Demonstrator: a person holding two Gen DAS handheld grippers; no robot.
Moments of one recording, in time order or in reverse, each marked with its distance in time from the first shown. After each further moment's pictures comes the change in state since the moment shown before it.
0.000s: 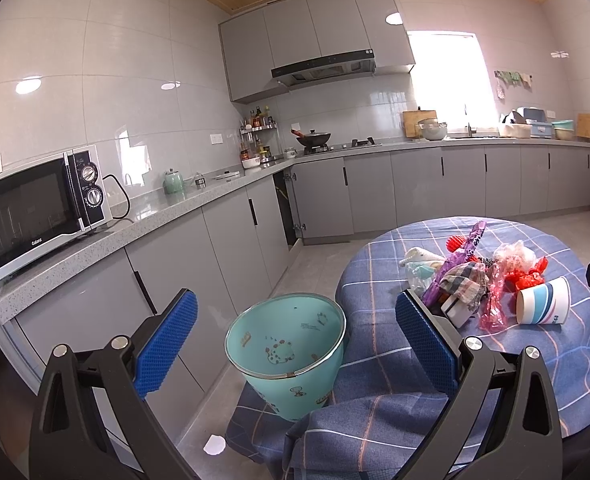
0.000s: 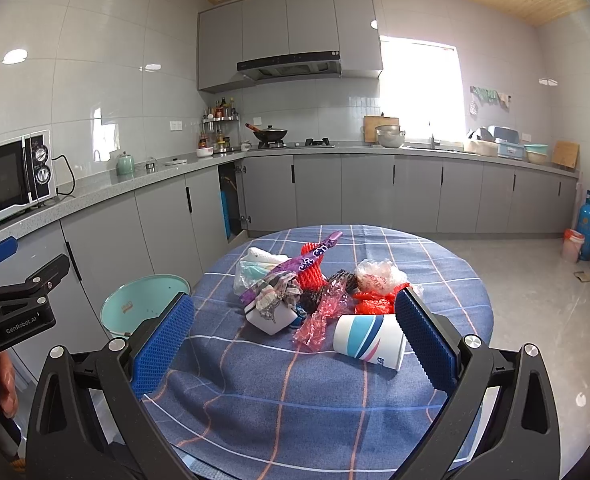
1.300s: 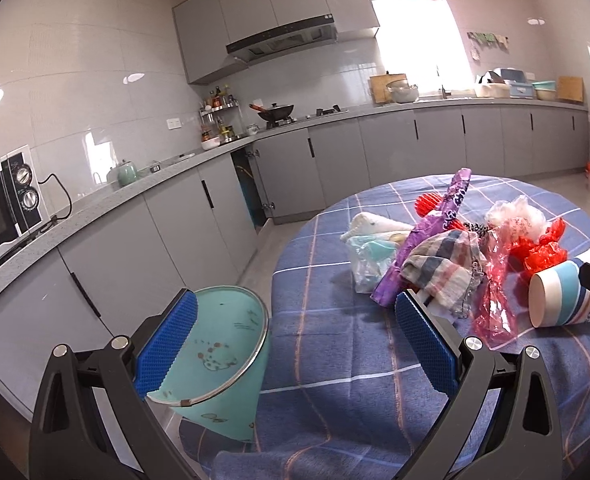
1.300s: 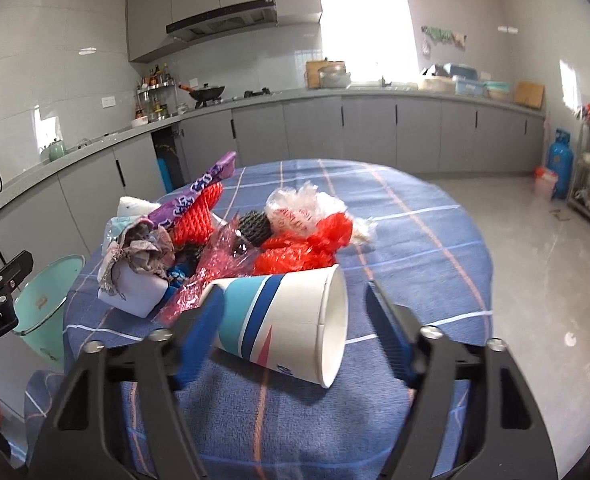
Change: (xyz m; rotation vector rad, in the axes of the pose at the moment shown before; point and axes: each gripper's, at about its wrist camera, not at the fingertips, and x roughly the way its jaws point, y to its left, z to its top) left arm 0.124 -0.113 -0.024 0.095 0.079 -0.072; right arm 0.136 -0.102 -0.061 0.143 0.169 -0.138
